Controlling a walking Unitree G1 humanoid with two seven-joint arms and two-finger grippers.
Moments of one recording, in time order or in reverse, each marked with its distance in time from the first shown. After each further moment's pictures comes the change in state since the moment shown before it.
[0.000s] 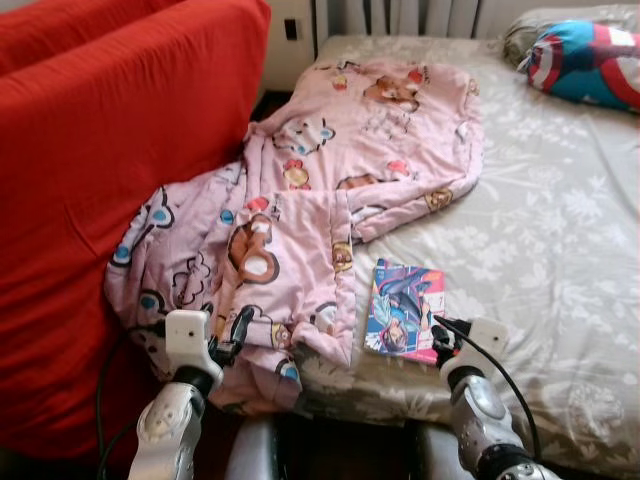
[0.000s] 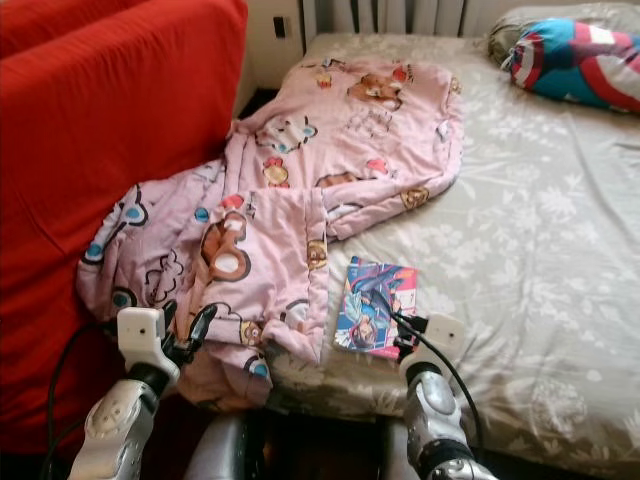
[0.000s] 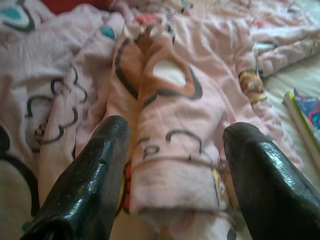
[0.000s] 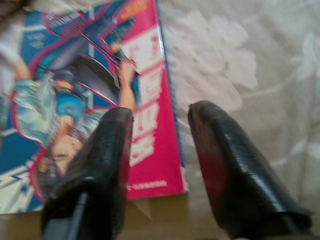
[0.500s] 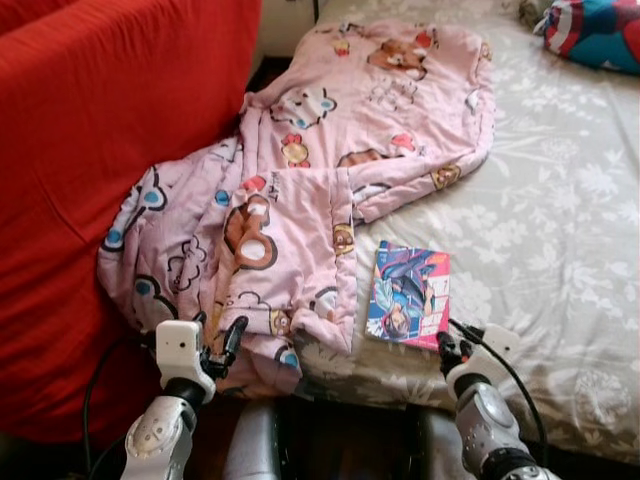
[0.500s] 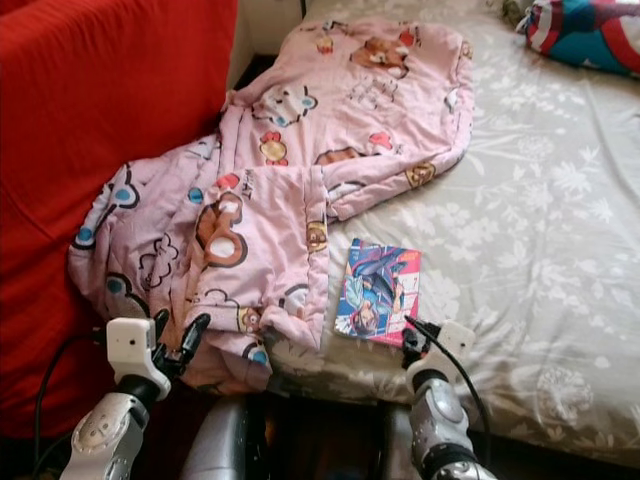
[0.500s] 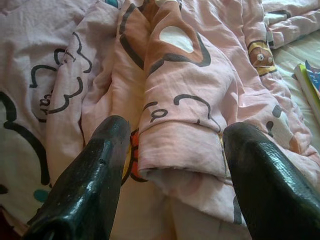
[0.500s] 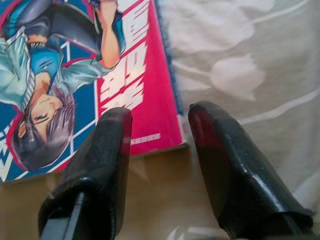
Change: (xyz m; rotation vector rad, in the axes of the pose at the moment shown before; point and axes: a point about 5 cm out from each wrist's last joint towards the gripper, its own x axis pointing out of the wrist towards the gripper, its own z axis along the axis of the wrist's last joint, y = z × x) left arm -0.015 0.003 0.006 0.011 0.010 0.006; right arm -0.002 0.000 -0.008 0.114 0.033 0.039
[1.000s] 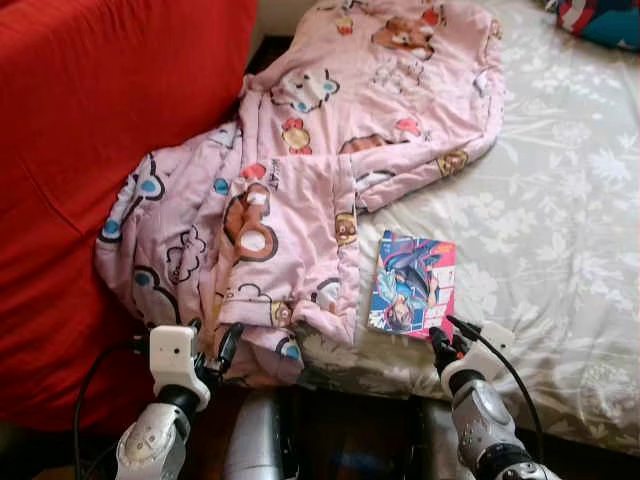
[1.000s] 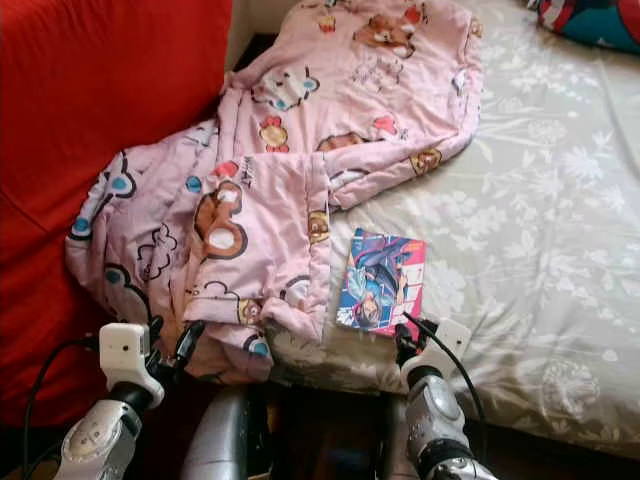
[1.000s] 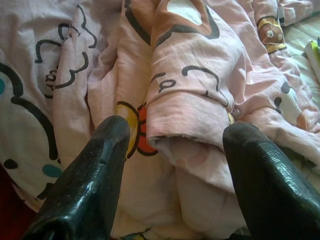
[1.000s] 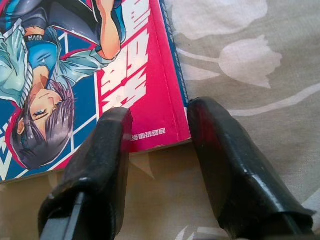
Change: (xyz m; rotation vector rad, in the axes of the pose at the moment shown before) left arm -0.011 0.002 0.000 0.005 0.036 0.009; right arm 0.001 0.002 0.002 0.056 -0.002 0.032
